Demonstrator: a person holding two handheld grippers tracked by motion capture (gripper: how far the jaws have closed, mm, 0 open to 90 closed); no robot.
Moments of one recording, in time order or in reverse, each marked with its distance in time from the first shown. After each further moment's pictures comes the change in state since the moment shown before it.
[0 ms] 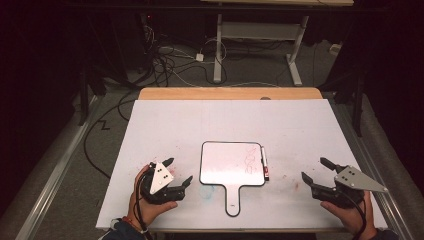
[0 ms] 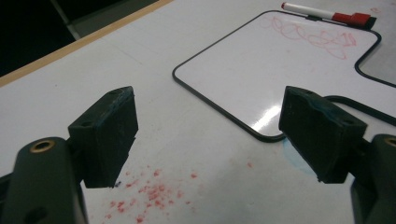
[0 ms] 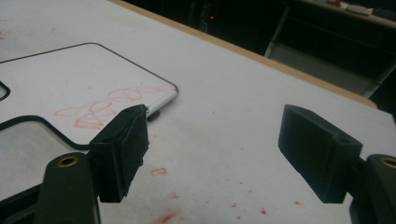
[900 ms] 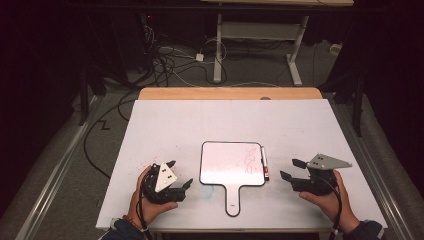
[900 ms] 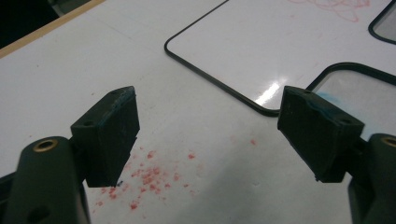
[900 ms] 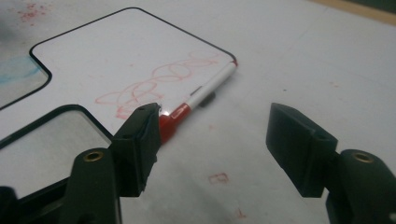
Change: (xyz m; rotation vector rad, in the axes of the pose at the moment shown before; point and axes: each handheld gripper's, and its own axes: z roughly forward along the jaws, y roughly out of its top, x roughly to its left) left arm 0.000 -0.008 0.011 0.095 -0.019 0.044; right arm 0.012 0.010 0.055 0.197 0.215 0.083
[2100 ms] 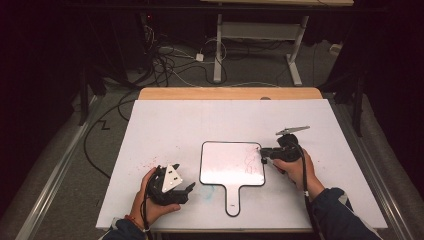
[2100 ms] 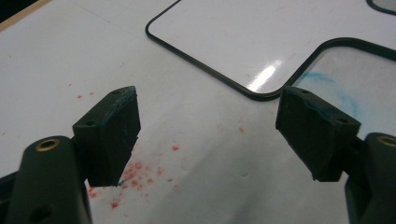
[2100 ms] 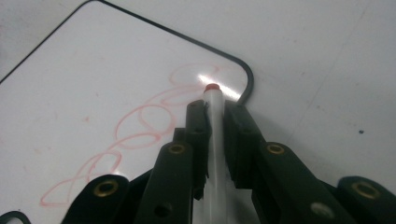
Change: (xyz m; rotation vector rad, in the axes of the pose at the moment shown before) left arm -0.005 0.000 0.009 0.058 -0.032 0.034; right arm -0.032 0.045 0.108 0.231 0.133 0.234
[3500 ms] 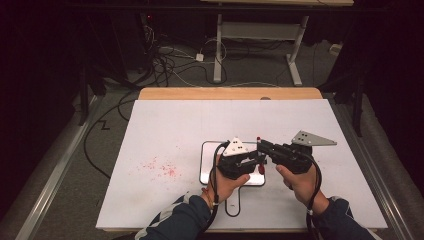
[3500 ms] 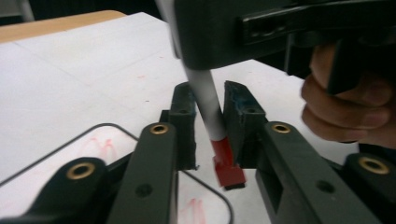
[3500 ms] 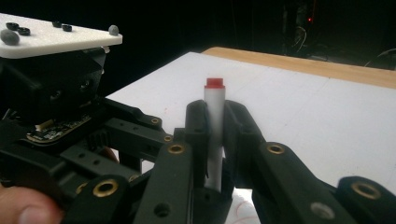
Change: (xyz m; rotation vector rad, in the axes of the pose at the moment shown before) left arm -0.061 0.141 0.093 -0.281 -0.421 -0.212; right arm 0.069 -0.005 -0.072 -0.475 0.138 -0.136
